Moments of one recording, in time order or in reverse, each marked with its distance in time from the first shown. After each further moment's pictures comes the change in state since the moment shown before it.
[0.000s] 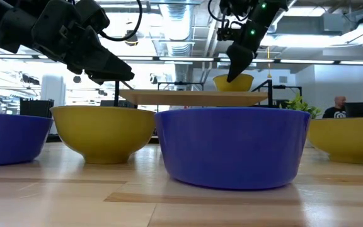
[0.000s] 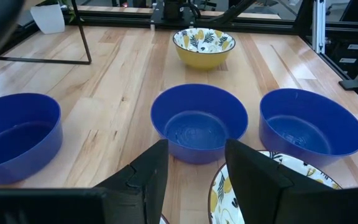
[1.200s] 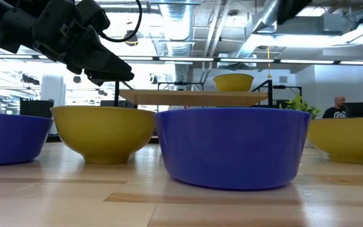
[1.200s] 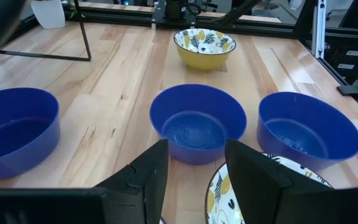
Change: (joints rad) left arm 0.000 0.000 0.000 0.000 0.000 -0.034; right arm 0.765 -0.001 0.155 -0.411 -0.124 0.429
